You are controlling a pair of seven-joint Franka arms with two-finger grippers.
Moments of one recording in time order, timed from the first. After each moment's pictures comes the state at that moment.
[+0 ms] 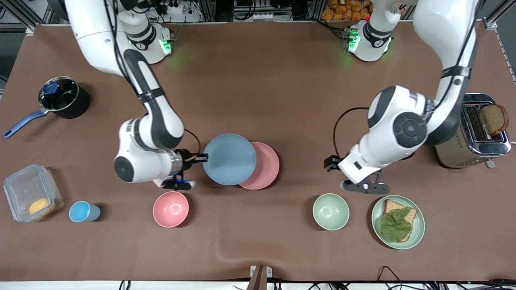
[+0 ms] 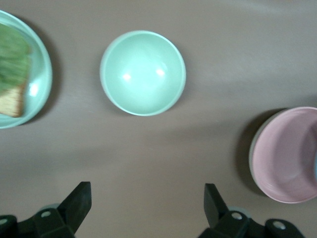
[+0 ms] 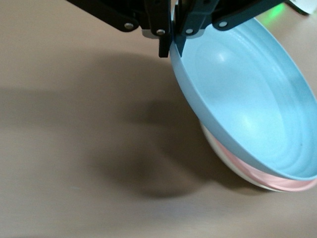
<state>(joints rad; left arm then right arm) -0.09 0.51 -0.32 -1.44 0.08 1.98 -0.27 0.41 0.69 -0.07 -1.50 0.61 1.92 0.11</state>
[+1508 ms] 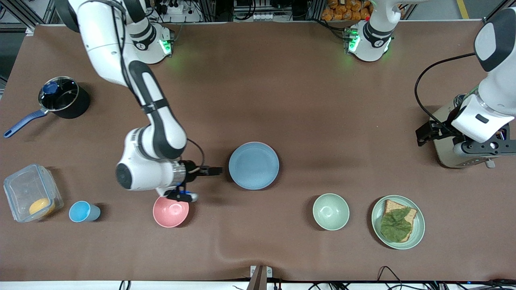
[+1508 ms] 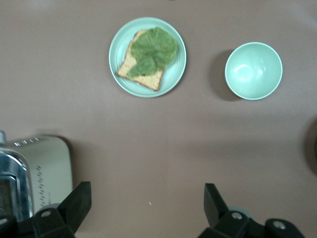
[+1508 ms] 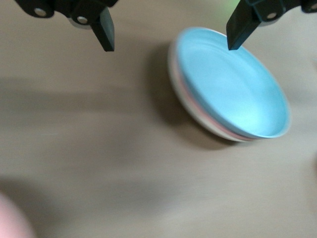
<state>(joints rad) -0.09 0.12 -0.01 -1.62 0.02 1.81 -0.11 0.38 0.76 -0.14 -1.38 0.65 1.88 0.07</state>
